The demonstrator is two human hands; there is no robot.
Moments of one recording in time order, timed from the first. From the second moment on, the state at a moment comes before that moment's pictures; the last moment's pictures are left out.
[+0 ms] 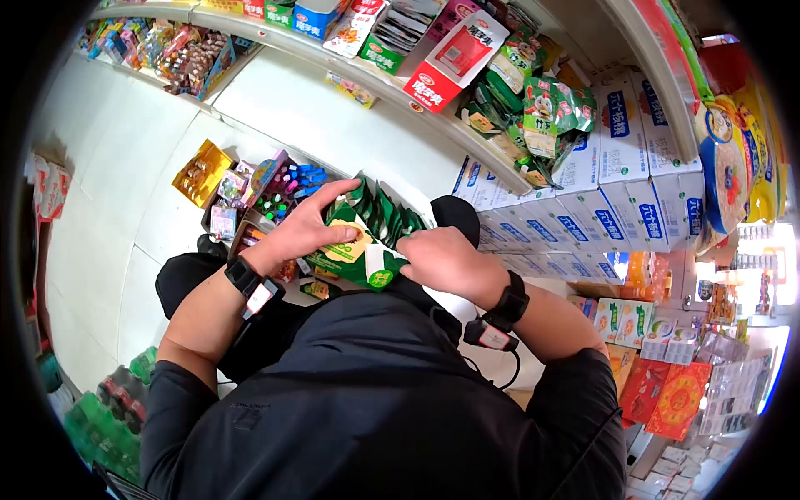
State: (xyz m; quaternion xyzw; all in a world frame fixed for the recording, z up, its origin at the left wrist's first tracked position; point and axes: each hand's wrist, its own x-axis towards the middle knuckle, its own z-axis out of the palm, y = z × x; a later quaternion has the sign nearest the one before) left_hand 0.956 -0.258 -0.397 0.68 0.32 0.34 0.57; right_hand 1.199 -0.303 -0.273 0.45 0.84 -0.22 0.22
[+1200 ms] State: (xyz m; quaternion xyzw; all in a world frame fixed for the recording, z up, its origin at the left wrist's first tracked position) left_hand 0.967 -0.266 -0.417 0.47 0.24 0.27 0.81; right_hand 1.246 -0.342 -0.296 0.43 0.86 -0.26 0.13
